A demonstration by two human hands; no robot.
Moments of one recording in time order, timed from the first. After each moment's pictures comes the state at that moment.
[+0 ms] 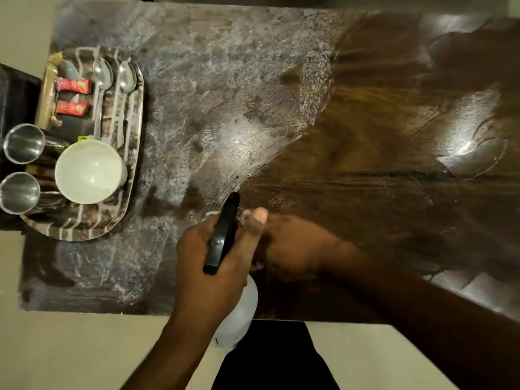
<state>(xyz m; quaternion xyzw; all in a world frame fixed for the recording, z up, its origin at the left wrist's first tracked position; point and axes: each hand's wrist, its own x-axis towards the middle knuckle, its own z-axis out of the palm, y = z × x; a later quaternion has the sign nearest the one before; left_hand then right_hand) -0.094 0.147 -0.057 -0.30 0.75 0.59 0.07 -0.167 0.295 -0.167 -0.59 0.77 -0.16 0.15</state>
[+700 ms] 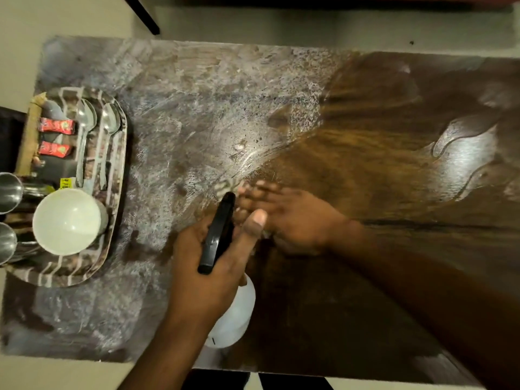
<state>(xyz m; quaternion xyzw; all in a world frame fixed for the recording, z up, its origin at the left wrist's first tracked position) -0.180 0.161 -0.054 -0.29 0.75 0.58 0.07 -0.293 0.317 -0.179 -0.58 0.79 -0.08 0.16</state>
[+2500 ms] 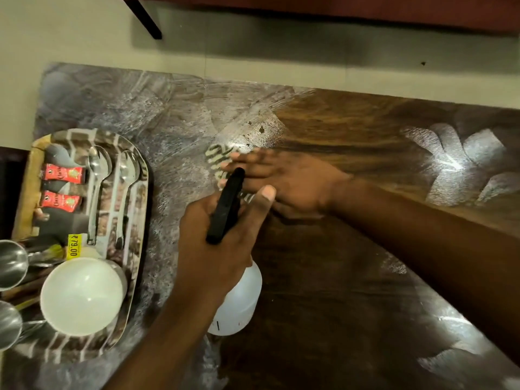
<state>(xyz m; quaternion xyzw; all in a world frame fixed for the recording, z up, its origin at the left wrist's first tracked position) -0.296 0.075 -0.086 -0.27 0.72 0.63 0.05 -0.441 0.222 -0.164 -0.59 0.78 -0.07 0.20</state>
